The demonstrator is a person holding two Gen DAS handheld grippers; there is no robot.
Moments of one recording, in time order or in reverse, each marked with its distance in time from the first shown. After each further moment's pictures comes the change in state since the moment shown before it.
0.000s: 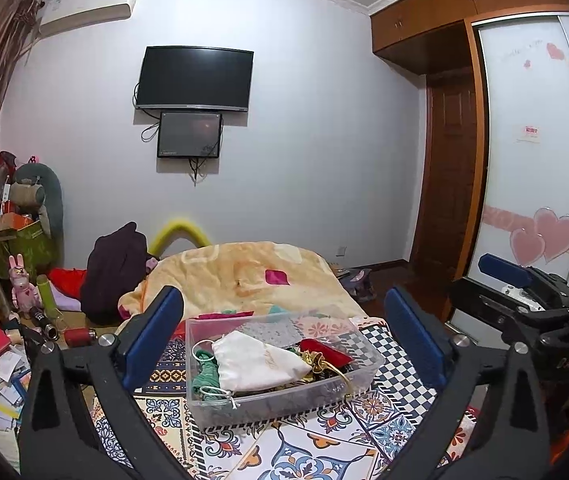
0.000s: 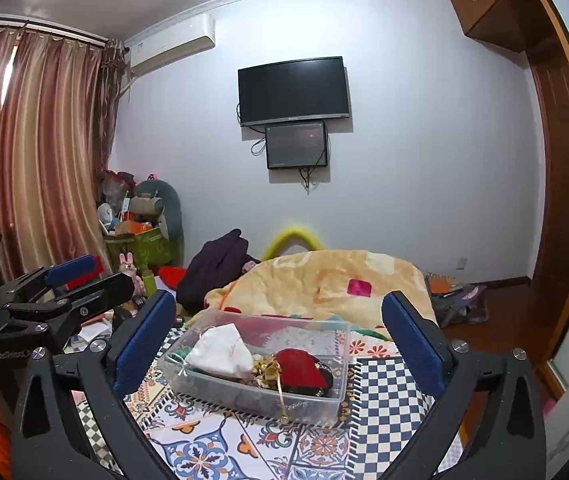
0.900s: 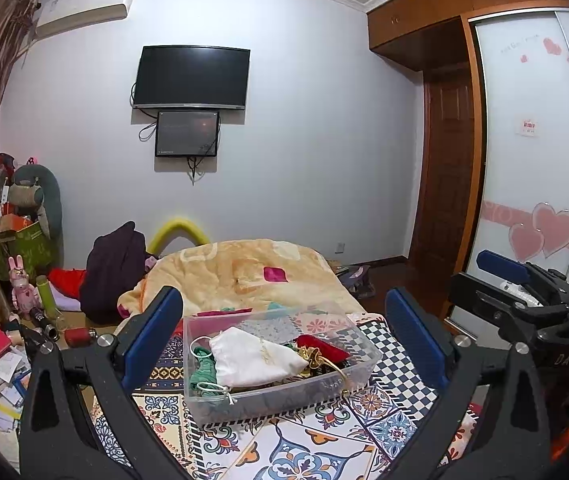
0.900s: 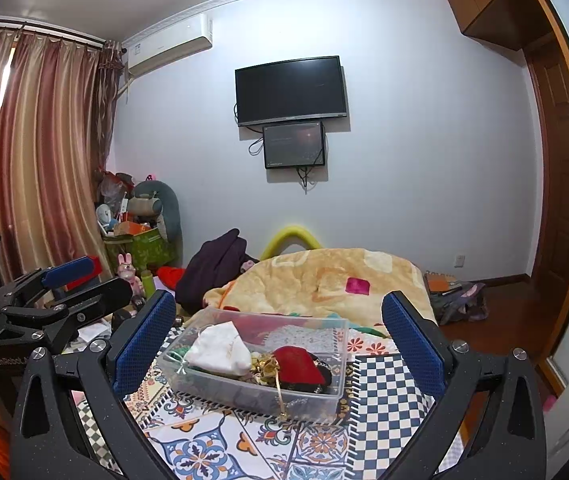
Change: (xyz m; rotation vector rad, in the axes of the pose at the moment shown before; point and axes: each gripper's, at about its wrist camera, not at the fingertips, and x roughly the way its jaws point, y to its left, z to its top) left arm -0.002 -0.002 -0.002 0.008 0.008 -0.005; right arm -0.004 -0.004 0.001 0.005 0.000 -0.002
